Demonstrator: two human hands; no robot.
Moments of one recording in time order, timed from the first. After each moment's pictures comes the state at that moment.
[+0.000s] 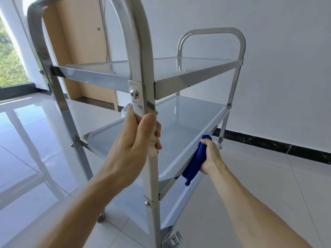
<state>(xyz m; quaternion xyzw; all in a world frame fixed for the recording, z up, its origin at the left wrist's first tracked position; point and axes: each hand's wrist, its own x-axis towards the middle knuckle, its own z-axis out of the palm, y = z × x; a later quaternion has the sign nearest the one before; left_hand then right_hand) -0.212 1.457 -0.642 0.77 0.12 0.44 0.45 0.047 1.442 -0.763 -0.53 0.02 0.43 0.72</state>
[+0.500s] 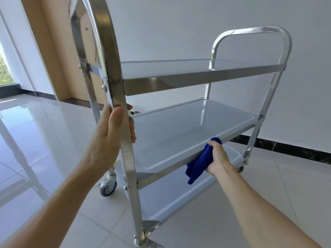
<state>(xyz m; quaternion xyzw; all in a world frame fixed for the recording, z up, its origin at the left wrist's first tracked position) -0.197 1.480 -0.647 0.74 0.13 0.49 0.44 0.081 1.388 -0.760 -0.53 0.04 0.38 0.76</state>
